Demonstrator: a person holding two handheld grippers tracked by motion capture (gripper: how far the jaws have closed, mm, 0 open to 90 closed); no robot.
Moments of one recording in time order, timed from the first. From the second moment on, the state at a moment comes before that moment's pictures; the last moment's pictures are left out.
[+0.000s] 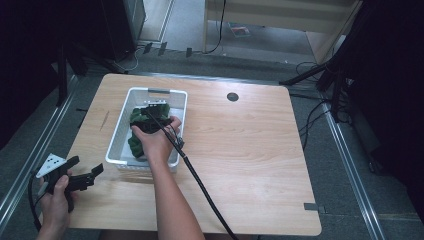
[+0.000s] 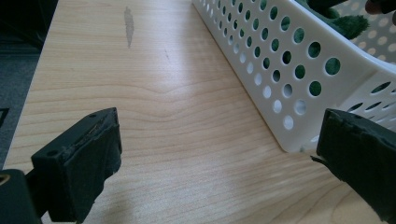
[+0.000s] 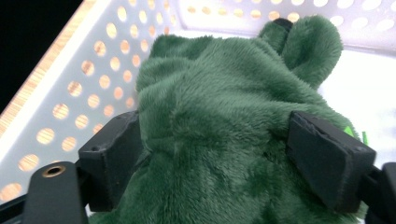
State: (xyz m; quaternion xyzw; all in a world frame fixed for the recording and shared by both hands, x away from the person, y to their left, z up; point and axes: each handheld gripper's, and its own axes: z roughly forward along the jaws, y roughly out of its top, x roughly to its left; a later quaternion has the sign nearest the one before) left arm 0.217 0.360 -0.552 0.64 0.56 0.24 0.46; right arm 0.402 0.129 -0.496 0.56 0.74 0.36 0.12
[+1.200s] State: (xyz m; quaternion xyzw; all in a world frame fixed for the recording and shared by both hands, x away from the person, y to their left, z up) left arm 0.218 0.360 -0.553 0.64 0.57 0.24 0.46; right arm 0.366 0.067 -0.426 0.50 0.72 0.42 0.21
